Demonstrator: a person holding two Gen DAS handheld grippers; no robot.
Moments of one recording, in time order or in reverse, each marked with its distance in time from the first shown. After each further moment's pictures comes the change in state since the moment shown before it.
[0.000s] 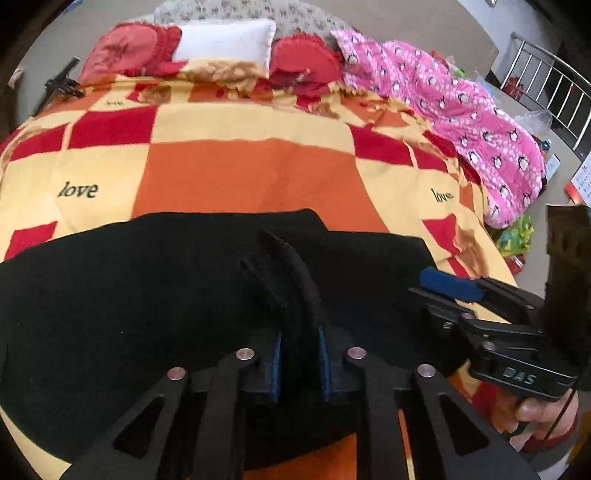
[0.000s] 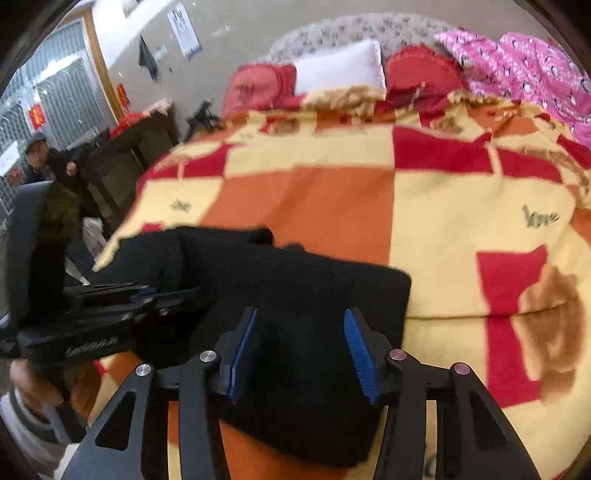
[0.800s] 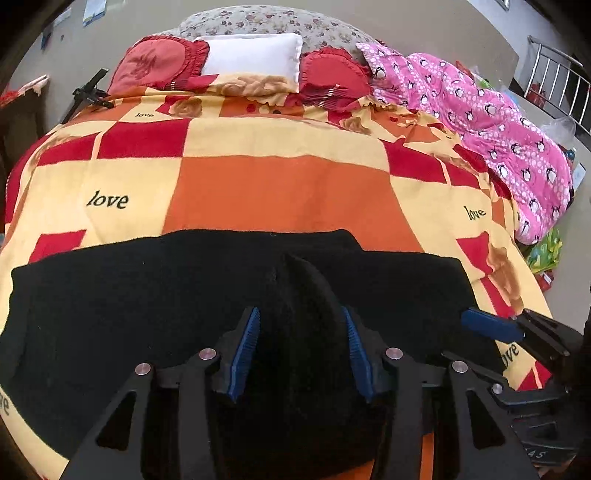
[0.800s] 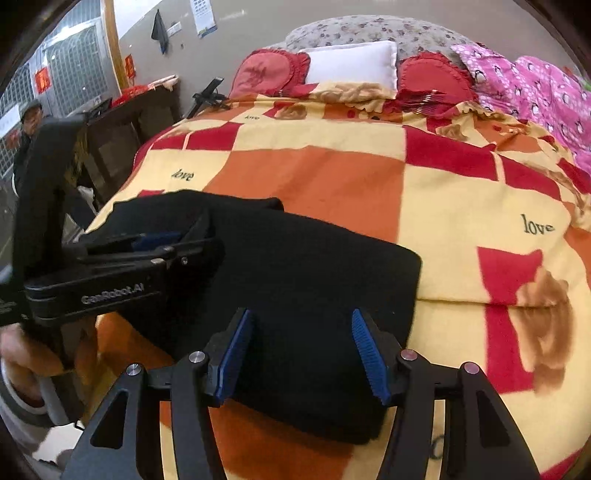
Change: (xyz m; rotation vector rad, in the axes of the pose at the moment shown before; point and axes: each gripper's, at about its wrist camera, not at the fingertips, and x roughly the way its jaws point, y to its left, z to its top) left arm -0.006 -0.027 -0.013 -0.006 -0.054 0.119; right arm -0.005 0.022 -0.015 -0.111 0.019 -0.067
